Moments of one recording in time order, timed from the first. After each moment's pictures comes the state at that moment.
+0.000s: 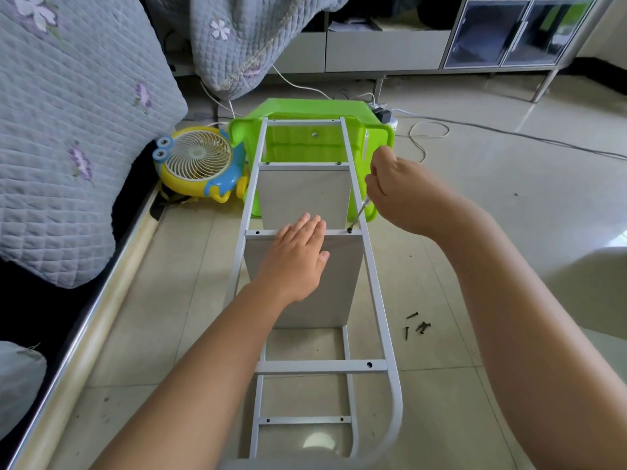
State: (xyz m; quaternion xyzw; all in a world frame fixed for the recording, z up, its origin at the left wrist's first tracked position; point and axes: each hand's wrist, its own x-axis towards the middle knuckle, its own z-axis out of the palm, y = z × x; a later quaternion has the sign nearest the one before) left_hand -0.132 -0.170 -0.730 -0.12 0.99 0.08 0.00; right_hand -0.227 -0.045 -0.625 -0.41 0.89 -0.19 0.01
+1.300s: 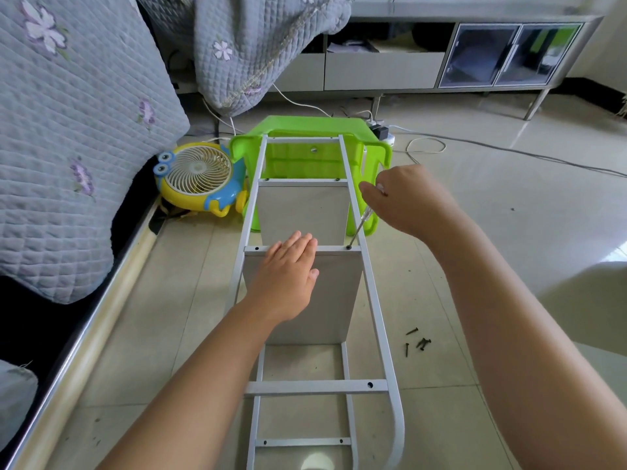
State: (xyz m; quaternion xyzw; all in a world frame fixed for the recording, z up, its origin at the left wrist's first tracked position) left_hand -0.125 -0.176 -0.729 -0.13 0.99 0.08 0.01; right_hand -0.238 -0.051 -0.618 -0.36 0.92 -0.13 0.00
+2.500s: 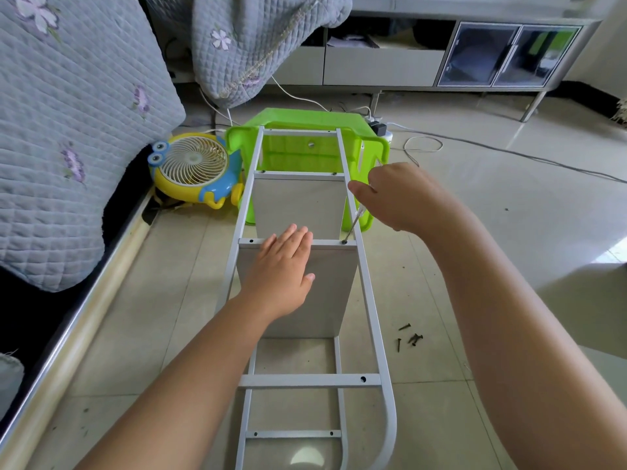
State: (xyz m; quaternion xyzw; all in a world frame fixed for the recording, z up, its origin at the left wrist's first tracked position) left_hand -0.122 -0.171 -0.730 -0.14 0.99 0.05 0.01; right_hand -0.230 -0.052 -0.615 -0.38 0.92 -0.08 0.02
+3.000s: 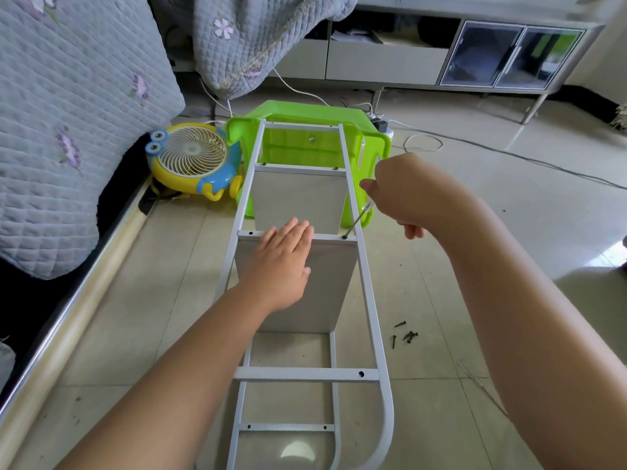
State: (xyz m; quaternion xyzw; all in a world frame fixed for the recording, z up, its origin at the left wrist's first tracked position) left_hand -0.121 -0.170 -0.728 -0.13 0.99 0.04 0.03; right_hand -0.226 -0.054 -0.606 -0.33 0.94 -0.06 0.08
